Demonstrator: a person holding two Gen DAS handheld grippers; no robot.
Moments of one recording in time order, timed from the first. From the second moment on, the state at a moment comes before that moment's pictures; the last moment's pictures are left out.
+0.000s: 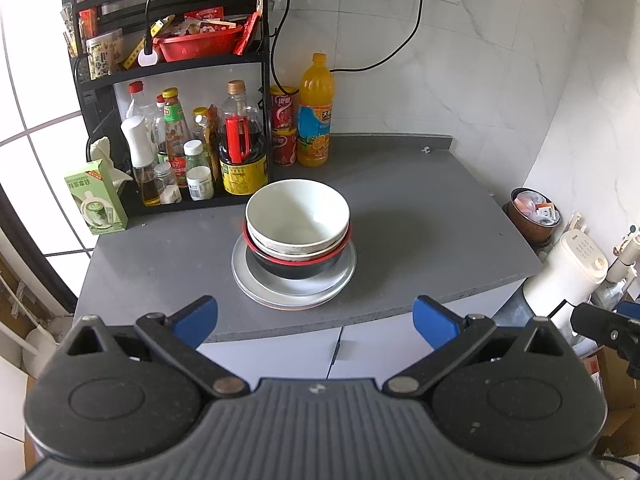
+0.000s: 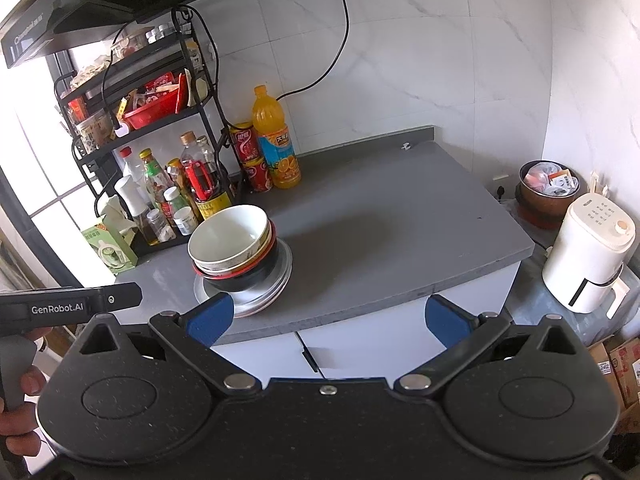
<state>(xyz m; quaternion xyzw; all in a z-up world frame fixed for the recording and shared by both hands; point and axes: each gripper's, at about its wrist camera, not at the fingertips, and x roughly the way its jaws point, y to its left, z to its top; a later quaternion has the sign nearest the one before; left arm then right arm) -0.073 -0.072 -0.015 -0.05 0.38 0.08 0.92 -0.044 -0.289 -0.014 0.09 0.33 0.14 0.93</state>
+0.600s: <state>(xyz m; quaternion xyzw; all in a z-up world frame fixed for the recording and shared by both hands) -0.078 -0.083 -0.015 -0.05 0.39 0.07 0.92 -0.050 -0.295 -0.013 0.08 0.33 0.14 0.93</state>
